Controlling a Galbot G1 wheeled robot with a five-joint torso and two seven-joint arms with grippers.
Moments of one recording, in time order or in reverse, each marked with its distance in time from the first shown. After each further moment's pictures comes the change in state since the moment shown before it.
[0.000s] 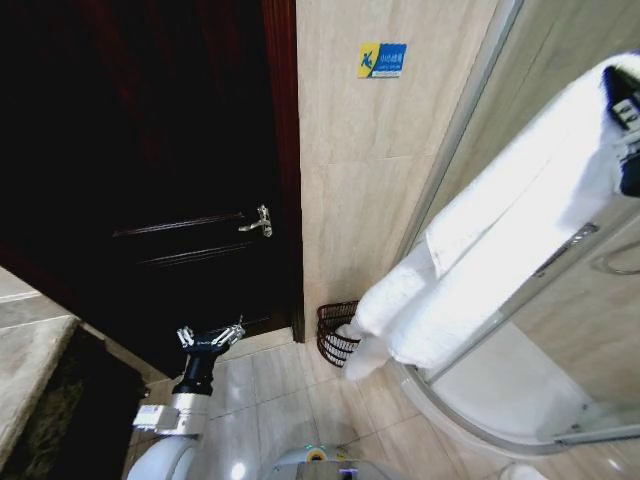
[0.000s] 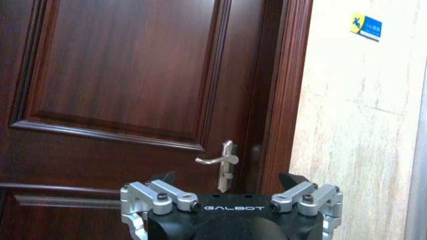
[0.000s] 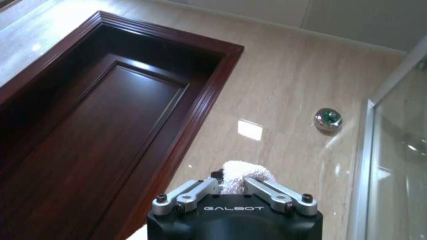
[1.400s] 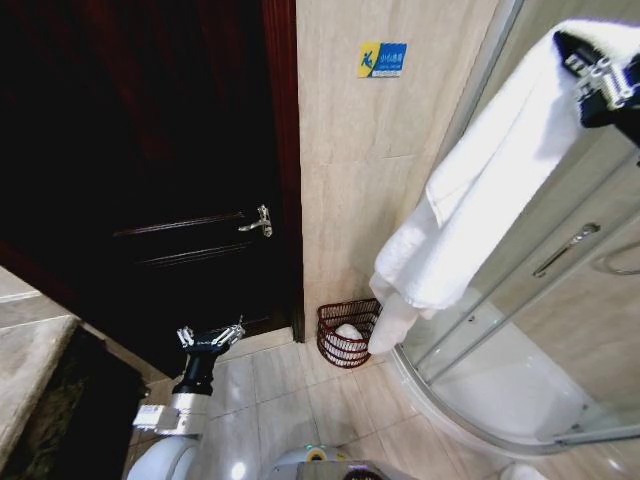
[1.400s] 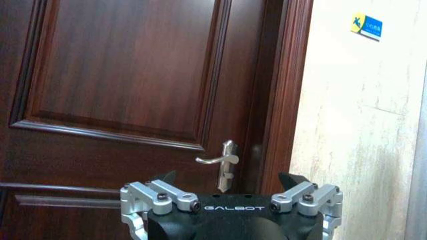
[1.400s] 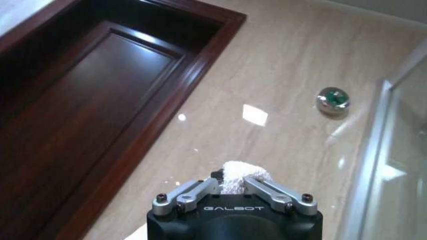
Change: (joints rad) left arm 0.000 0.000 0.000 0.000 0.000 0.000 0.000; right arm -0.005 -0.386 -0.043 -0.386 0.024 0.096 -0.026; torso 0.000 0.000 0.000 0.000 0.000
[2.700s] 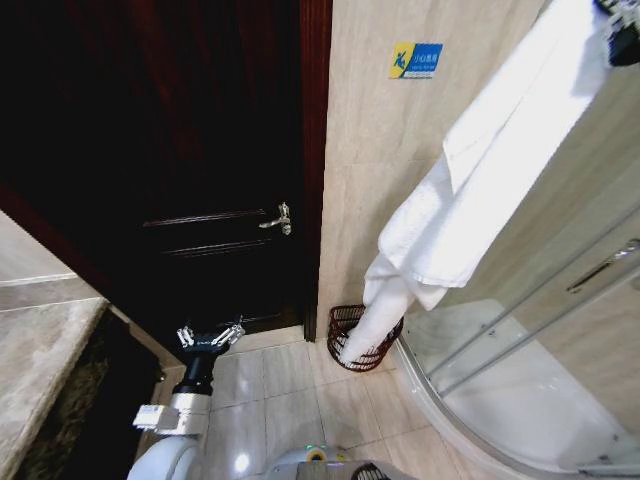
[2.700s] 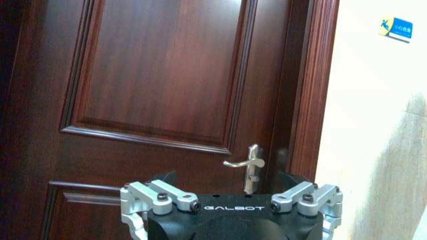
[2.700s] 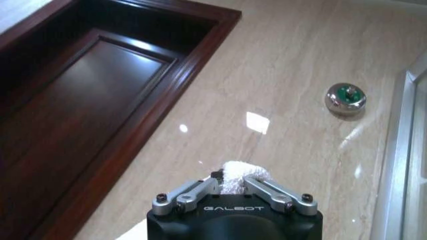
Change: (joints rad) left arm 0.000 0.000 0.000 0.000 0.000 0.000 0.000; right arm -0.071 -0.207 0.061 -0.230 0.086 0.058 0.002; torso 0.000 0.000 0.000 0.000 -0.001
